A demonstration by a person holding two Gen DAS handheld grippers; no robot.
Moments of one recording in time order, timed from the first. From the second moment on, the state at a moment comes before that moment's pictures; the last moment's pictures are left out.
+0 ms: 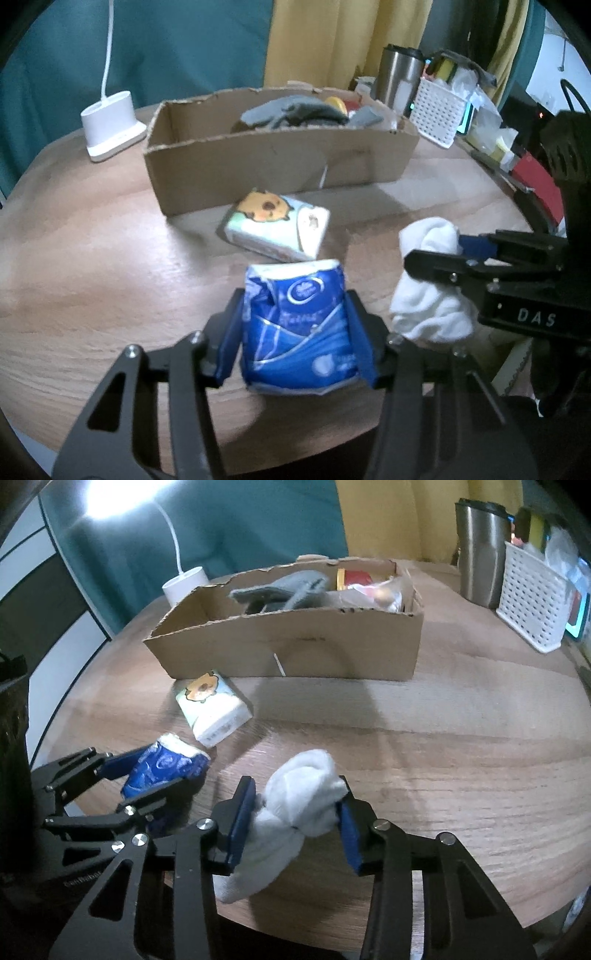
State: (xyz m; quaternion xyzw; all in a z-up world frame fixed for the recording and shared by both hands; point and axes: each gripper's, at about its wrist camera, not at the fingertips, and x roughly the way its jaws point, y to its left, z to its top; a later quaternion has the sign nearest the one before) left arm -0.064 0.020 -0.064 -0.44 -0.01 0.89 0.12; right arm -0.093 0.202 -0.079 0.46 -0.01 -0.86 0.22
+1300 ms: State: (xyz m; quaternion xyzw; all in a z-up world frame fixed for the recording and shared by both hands) left arm -0.102 -0.017 0.007 -0.36 -0.04 0.93 0.07; right arm -0.137 0.193 -0.003 0.37 0.03 -0.90 0.24
